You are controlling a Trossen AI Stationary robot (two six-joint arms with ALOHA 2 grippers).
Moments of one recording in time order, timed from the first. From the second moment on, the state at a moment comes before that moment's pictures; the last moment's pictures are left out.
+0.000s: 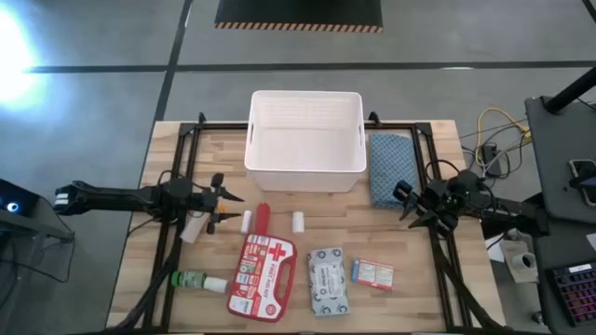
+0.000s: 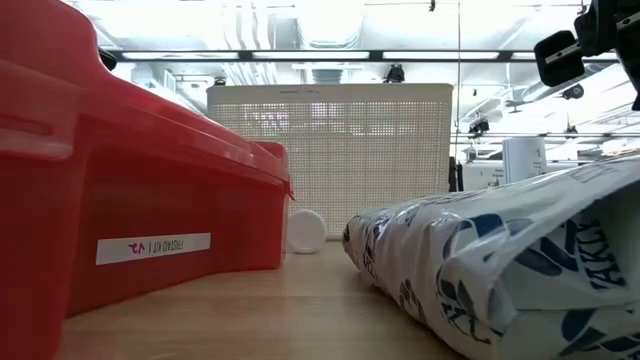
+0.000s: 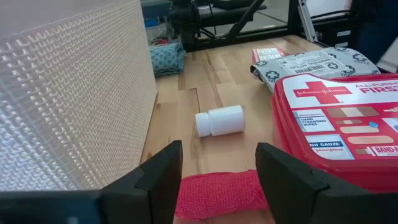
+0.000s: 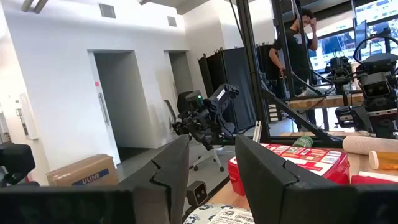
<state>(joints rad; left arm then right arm) 0.05 0.36 0.01 0.09 0.09 0.17 -0.23 0.05 0.01 0.44 -0.86 0.55</state>
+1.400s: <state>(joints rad) 0.05 0.36 0.02 0.30 0.11 -0.30 -0.23 0.05 0.01 0.46 -0.31 0.41</state>
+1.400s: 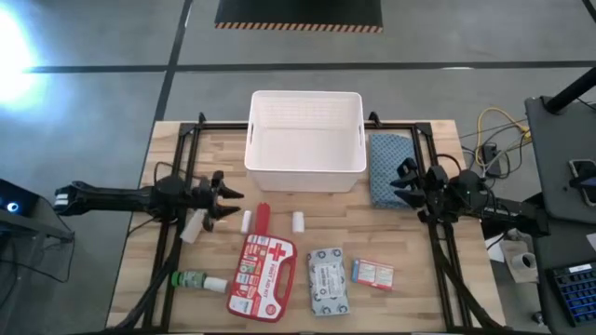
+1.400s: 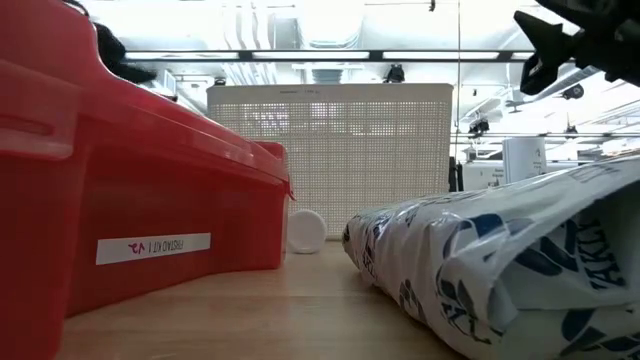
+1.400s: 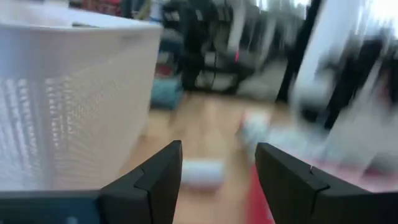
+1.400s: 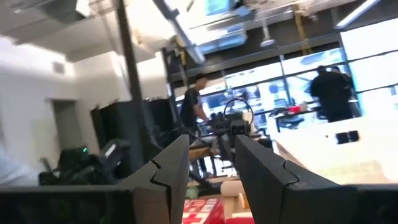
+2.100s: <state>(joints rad) 0.05 0.37 0.02 0.66 0.05 -1.08 -0.23 0.05 0.01 0.50 -0.26 0.94</state>
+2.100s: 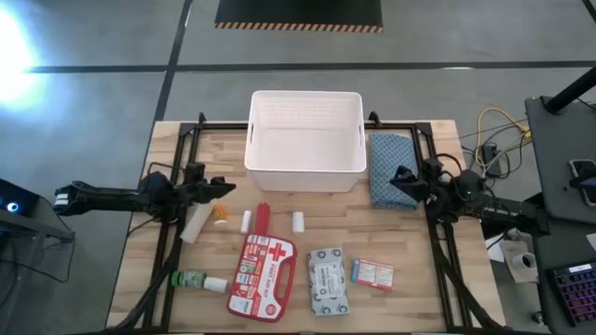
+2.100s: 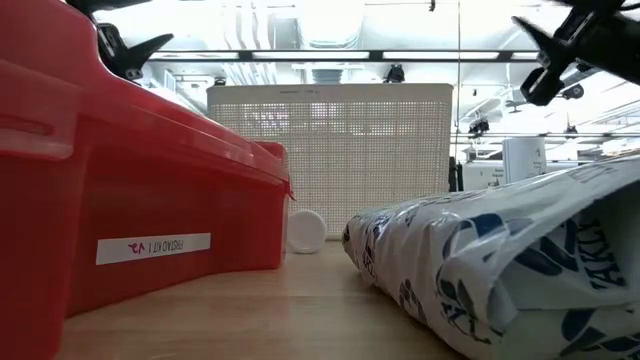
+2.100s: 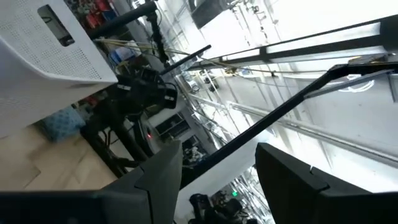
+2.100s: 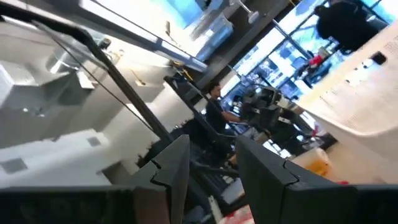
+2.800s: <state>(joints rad) 0.01 0.58 0.31 0.67 0.00 -1.01 -0.22 0.05 0.01 0.71 -0.16 1.04</state>
